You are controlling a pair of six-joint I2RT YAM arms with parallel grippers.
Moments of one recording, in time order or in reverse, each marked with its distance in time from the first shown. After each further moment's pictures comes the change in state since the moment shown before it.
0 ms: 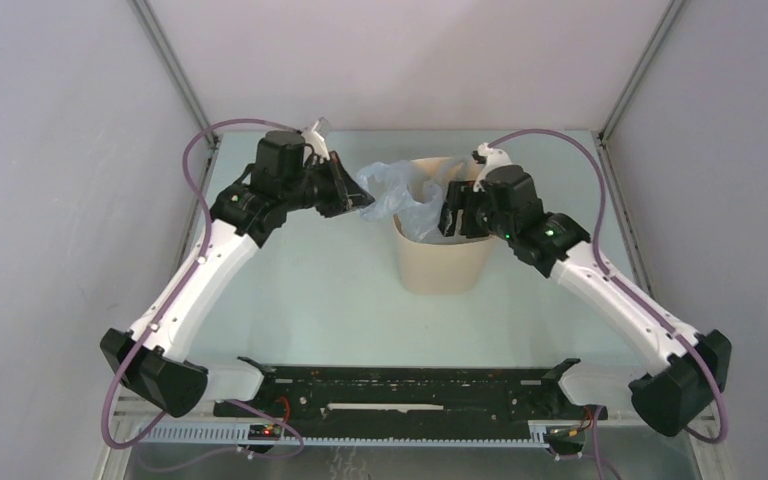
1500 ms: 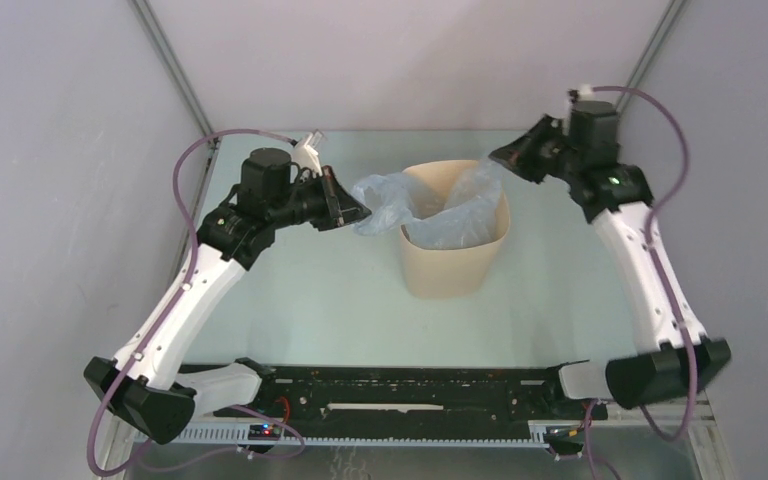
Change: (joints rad) left arm -0.003 -0.137 -0.122 0.063 0.064 0.066; right arm -0.373 0.150 0.422 -0.221 -0.261 0.401
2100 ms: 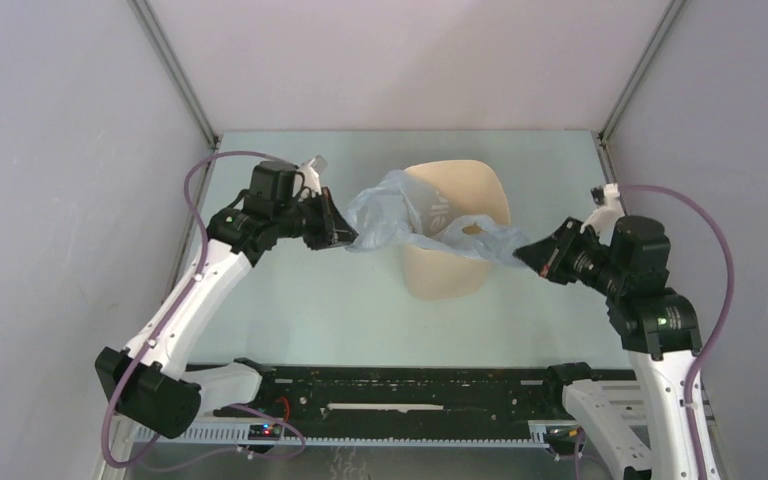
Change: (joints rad) left arm 0.087 0.027 -0.095 -0.139 0.060 0.040; right arm -0.115 -0.686 -0.461 -0.181 -0.211 -0.266
